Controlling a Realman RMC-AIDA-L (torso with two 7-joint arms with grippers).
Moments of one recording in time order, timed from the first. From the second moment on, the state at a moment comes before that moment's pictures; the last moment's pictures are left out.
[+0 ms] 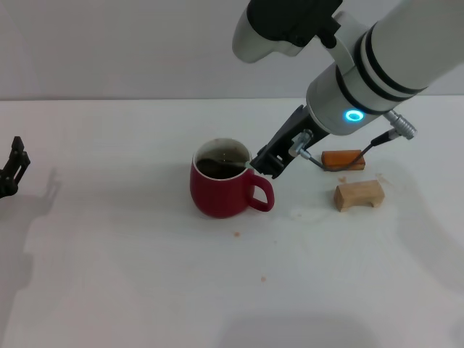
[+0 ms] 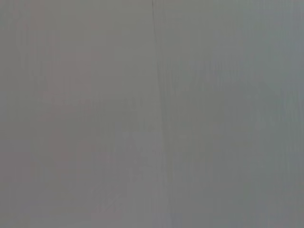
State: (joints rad) left arm -0.30 -2.07 -1.19 -0.21 2.54 1.15 -0.04; right arm 0.91 2.07 1.54 1.35 -2.56 1.46 -0.36
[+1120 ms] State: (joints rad) left arm -0.30 -2.07 -1.19 -0.20 2.54 1.15 -0.04; right arm 0.86 2.07 1.55 1.38 -2.60 1.50 -0.36
